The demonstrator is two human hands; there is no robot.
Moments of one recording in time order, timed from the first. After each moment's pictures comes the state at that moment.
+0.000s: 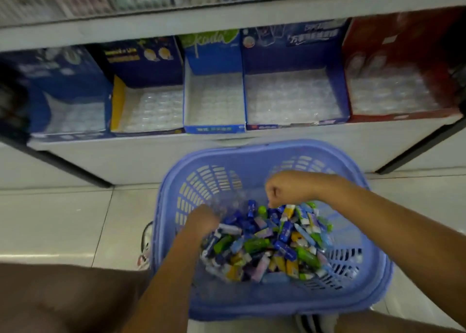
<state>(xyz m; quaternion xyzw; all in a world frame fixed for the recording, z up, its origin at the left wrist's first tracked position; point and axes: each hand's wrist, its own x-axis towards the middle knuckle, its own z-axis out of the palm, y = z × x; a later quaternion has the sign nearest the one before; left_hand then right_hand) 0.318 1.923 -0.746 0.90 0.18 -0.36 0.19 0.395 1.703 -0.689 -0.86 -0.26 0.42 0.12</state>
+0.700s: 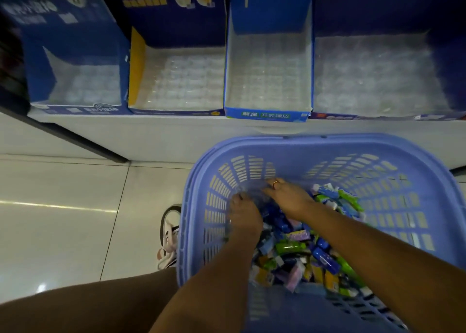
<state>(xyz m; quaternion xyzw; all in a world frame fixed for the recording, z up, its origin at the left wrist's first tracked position) 0.327 1.905 -0.859 0.93 0.19 -0.30 0.11 0.396 1.783 -0.859 -0.89 -0.33 0.31 0.02</state>
